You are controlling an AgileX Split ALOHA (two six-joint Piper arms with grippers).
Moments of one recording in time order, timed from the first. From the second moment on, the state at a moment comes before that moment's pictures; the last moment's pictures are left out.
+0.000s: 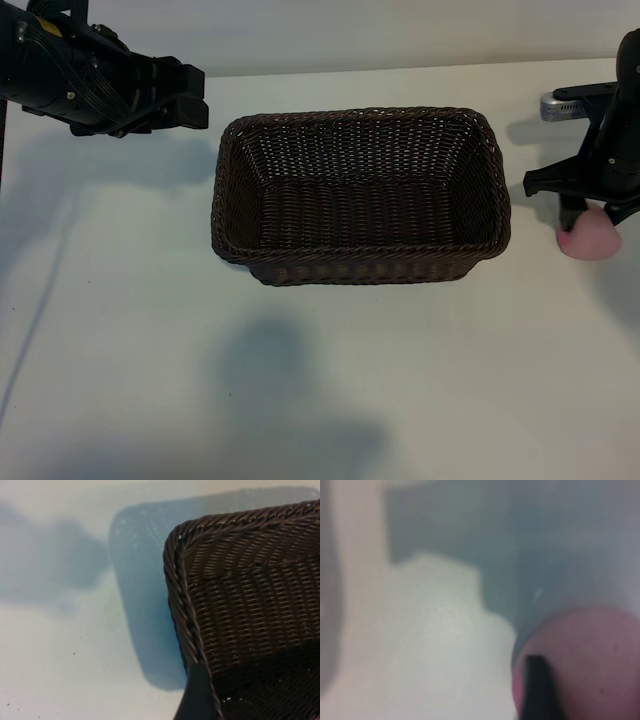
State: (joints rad) left arm -0.24 1.55 -1.23 -0.35 0.69 0.07; right arm 0.05 2.02 -1.29 -0.03 0.88 0.11
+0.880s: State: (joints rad) left arm -0.24 1.55 -1.23 -0.36 0.69 0.07; right arm 0.05 1.71 -1.38 0.02 1.02 0.05
